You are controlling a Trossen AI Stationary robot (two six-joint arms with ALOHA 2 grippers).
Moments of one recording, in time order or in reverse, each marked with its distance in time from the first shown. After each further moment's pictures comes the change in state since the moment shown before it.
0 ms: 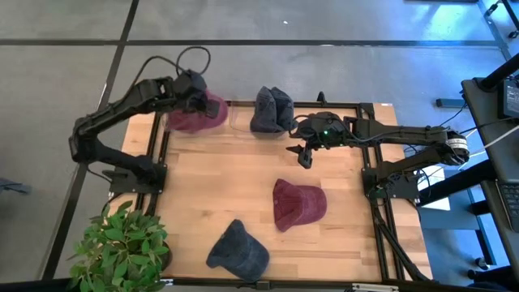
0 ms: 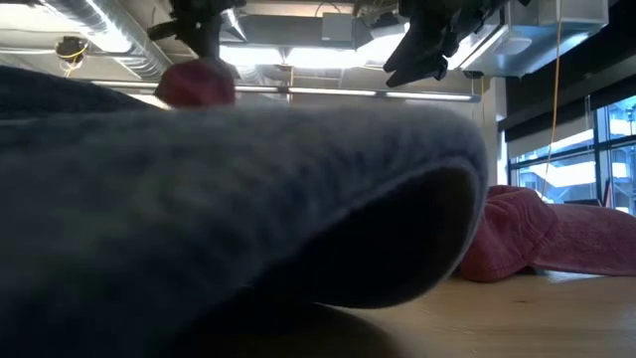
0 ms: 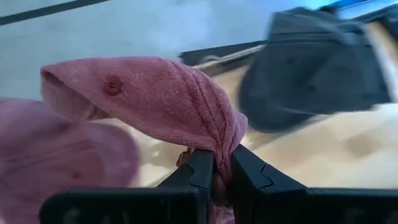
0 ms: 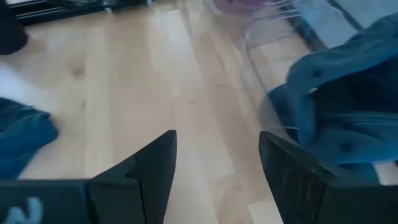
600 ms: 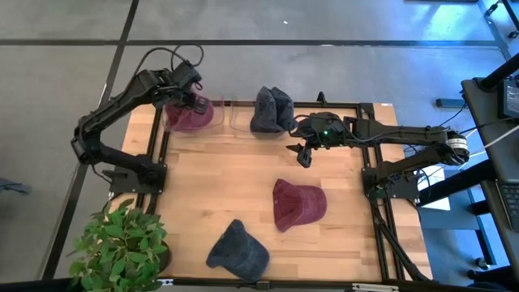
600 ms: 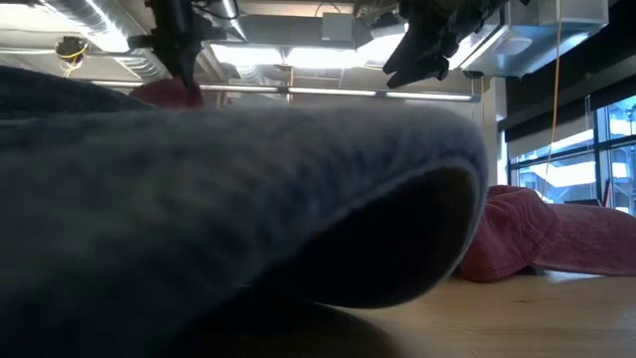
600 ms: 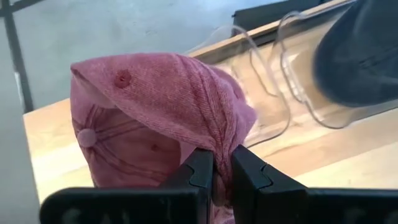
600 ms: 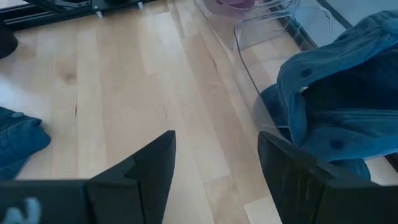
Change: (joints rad) left arm 0.195 0.040 0.001 -0.173 0.017 0.135; right arm 0.000 0.000 0.000 0.001 0.031 0.023
